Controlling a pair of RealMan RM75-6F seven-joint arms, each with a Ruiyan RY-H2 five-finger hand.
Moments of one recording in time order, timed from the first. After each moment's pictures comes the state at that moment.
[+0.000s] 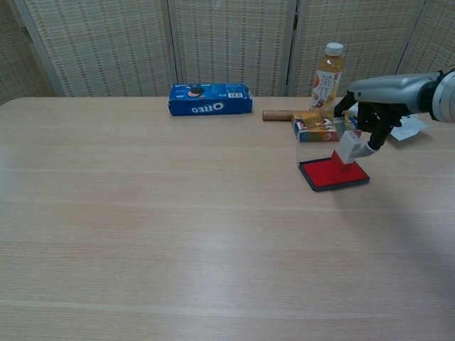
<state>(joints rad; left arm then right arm) -0.08 -1.10 -0.03 -1.66 1.49 1.48 0.05 0.86 -1.30 0.07 -1.56 -0.85 0.82 -0.40</state>
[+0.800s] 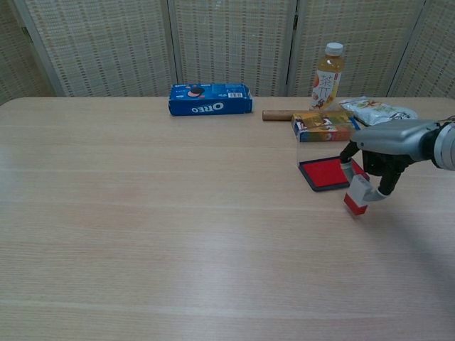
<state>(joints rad) -0.08 -1.10 -0.03 -1.66 1.48 1.47 0.06 0.84 -1.41 -0.01 -1.44 -0.88 0.76 -0.46</state>
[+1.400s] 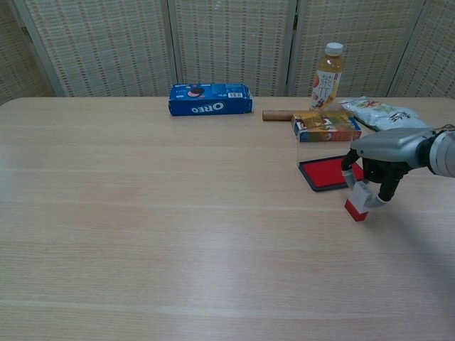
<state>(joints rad) -0.08 -1.10 -0.03 -1.66 1.48 1.47 0.07 0.84 -1.44 0.00 -1.38 -0.88 0.72 -0.43</state>
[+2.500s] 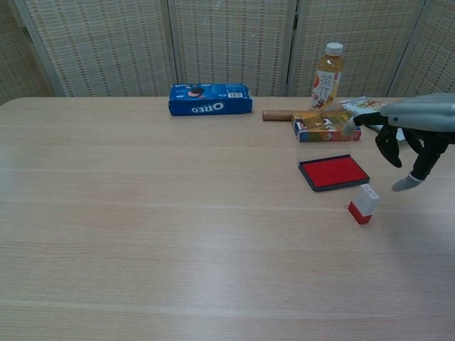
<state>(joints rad) -0.06 -1.10 -0.04 -1.68 1.47 1.50 0.07 0.73 -1.22 -0.02 -1.66 -1.07 0.96 -0.38</state>
